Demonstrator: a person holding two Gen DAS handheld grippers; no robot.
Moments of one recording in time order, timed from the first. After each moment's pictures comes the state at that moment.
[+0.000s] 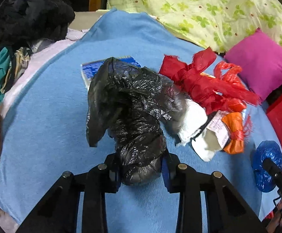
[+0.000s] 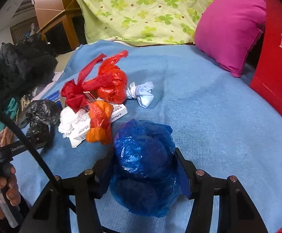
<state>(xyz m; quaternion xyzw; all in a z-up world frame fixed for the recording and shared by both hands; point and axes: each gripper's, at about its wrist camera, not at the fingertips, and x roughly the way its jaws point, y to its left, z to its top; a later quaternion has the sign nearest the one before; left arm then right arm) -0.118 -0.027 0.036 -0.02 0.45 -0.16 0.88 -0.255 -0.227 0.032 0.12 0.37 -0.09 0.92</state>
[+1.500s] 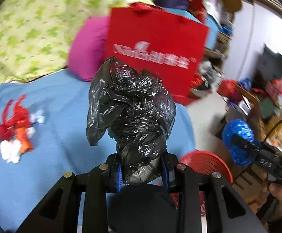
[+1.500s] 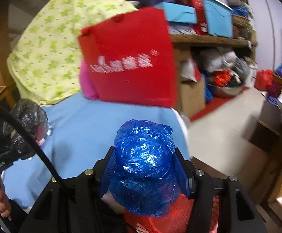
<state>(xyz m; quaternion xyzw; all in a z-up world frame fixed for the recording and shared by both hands) -0.411 -0.250 0.135 0.14 0.32 -0.53 0.77 -0.645 -0.360 0.075 0.24 0.24 -0.37 0.87</state>
